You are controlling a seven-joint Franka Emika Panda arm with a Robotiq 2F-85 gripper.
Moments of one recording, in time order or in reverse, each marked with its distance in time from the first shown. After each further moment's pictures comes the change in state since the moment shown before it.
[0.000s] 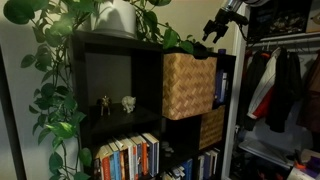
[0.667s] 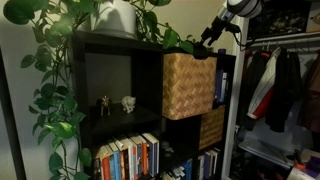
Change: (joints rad) arm 0.013 0.129 -0.081 0.039 0.047 0.189 -0.272
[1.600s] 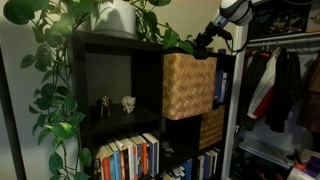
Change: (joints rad) arm 0.038 0.077 -0.004 0.007 0.169 0.093 -0.083
